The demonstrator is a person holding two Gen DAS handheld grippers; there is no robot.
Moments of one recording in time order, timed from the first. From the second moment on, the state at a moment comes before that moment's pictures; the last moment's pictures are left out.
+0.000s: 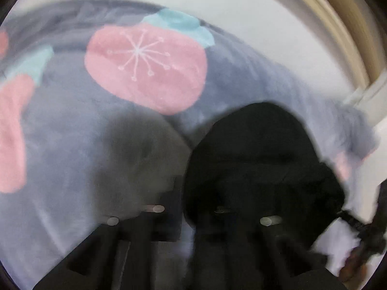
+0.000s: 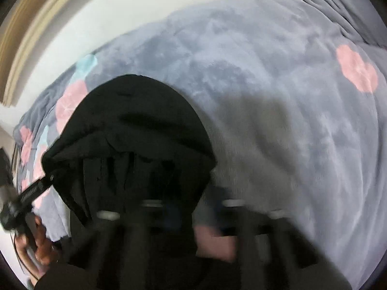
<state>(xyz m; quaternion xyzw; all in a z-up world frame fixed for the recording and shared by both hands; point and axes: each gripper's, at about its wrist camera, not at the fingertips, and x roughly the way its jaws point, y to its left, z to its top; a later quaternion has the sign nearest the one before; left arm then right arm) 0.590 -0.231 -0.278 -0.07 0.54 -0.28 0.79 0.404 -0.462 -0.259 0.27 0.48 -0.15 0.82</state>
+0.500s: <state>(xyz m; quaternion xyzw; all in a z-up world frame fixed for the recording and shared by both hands) 0.567 -0.183 -0.288 -0.02 0.52 -0.33 0.79 0.384 -0.472 -0.304 0.26 0.50 -0.11 0.82</state>
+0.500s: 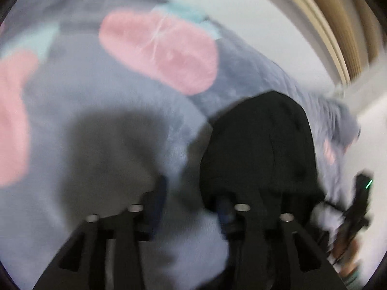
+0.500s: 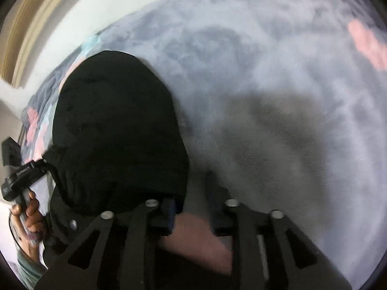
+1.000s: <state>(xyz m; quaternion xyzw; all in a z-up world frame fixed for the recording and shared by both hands) 0.569 -0.262 -0.254 0.06 0.50 -0.35 0.79 0.440 -0.433 -0.224 0.17 0.46 -0.07 0.87</state>
